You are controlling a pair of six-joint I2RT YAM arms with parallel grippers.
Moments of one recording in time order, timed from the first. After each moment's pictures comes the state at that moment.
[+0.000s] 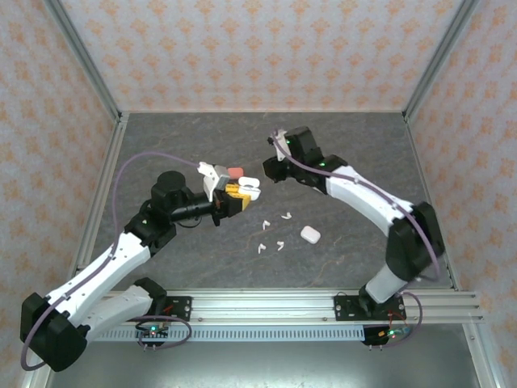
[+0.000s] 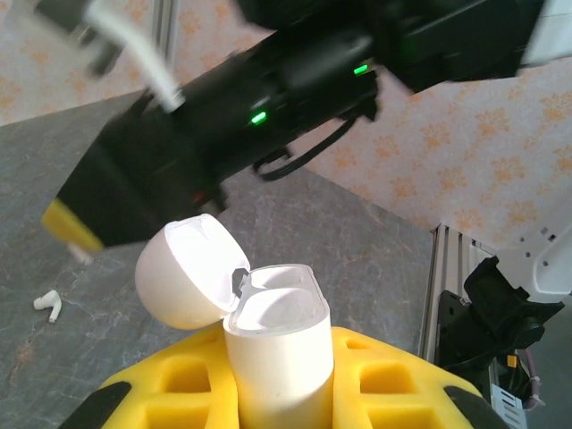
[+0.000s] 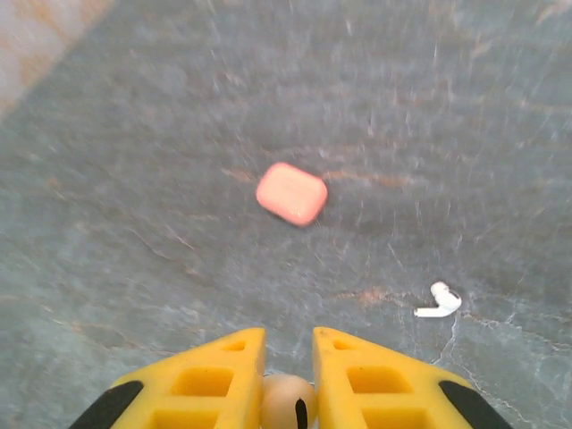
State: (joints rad) left arm -0.50 0.95 0.72 0.00 0.62 -0.18; right arm 0.59 1.54 1.25 -0.35 -0.19 0.15
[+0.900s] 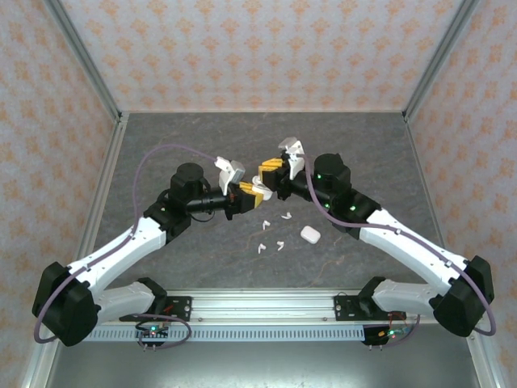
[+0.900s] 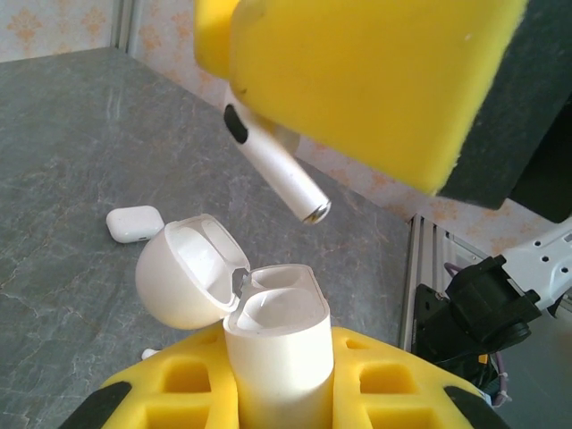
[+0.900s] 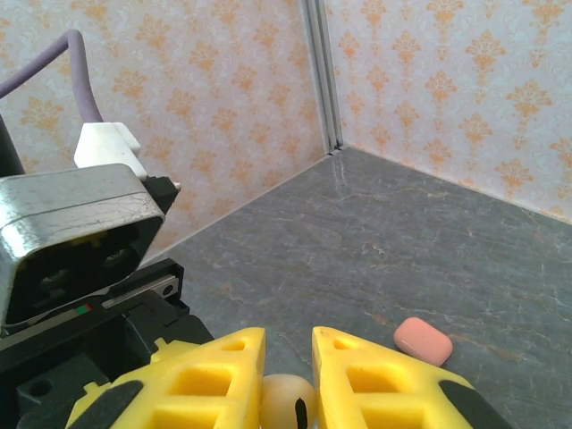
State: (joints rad) left arm -0.53 1.13 0.76 0.09 0.67 -0.24; right arm 0.73 1.15 0.95 0.03 -0.24 0.15
